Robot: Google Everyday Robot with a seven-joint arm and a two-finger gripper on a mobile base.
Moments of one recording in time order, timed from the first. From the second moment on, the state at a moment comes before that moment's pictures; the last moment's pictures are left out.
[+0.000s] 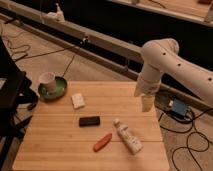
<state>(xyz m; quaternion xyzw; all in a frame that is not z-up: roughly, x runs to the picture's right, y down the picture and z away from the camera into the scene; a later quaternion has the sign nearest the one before) 0.178 0.066 0.657 -0.38 -0.08 -0.05 0.92</state>
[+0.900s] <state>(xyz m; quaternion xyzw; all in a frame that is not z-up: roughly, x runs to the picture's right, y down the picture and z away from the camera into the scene) 0.124 0.038 0.682 -0.38 -0.15 -0.13 0.90</state>
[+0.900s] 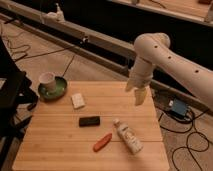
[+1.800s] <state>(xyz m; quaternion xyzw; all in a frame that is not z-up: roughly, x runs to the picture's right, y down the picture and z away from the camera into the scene) 0.033 0.025 0.773 -0.31 -0.17 -0.21 0.91</state>
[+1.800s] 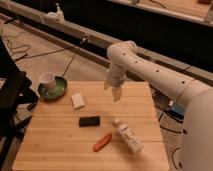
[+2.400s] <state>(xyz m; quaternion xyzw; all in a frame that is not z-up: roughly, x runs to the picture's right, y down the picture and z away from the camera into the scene) 0.011 0.022 0.783 -0.27 -0.17 -0.22 0.92</state>
